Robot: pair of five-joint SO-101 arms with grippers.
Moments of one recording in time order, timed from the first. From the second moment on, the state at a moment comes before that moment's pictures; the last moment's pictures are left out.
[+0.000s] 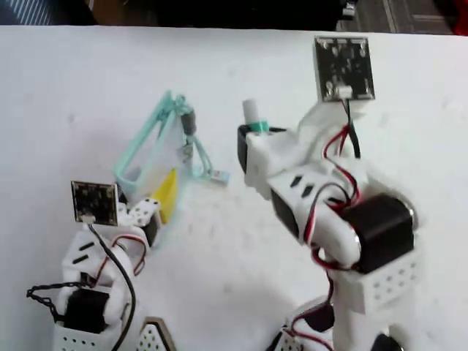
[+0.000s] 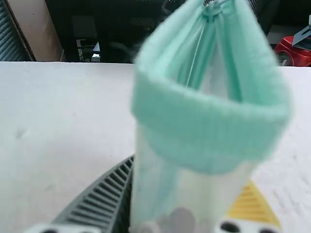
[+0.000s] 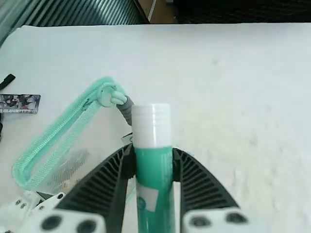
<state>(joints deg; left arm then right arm) 3.5 -104.0 83.9 48.7 8.0 -29.5 -34.2 -14.2 93.1 -16.6</state>
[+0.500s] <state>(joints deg) 3.5 -104.0 83.9 48.7 8.0 -39.0 -58.2 15.9 51.1 -16.6</state>
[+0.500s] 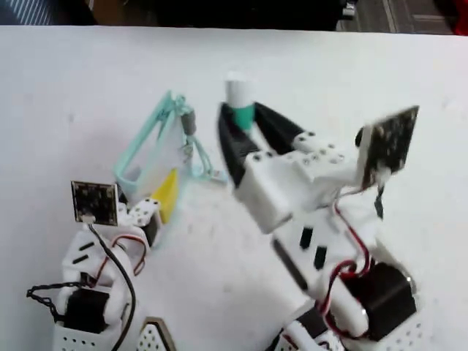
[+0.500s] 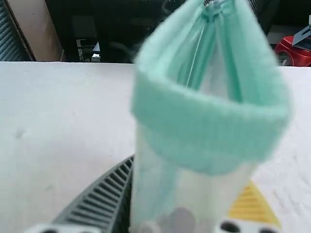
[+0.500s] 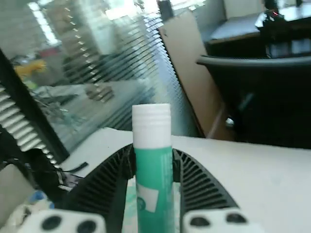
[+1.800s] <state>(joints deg) 4.7 -104.0 83.9 48.7 8.0 -50.5 -43.1 54.1 -9.4 -5.9</state>
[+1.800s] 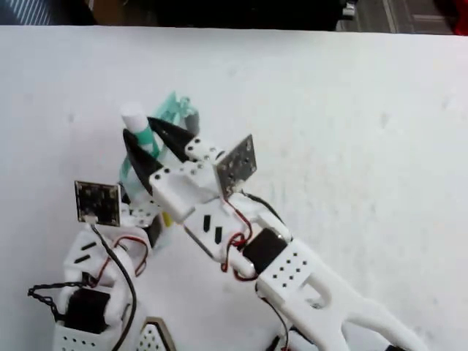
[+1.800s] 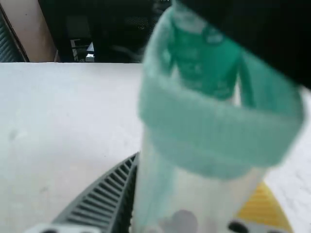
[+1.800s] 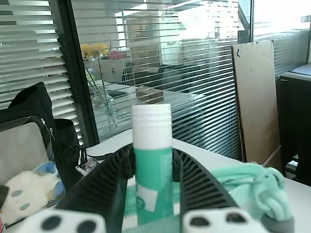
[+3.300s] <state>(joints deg) 1.3 -103.7 83.9 49.8 8.3 -28.8 -49.8 43.4 46.0 -0.5</state>
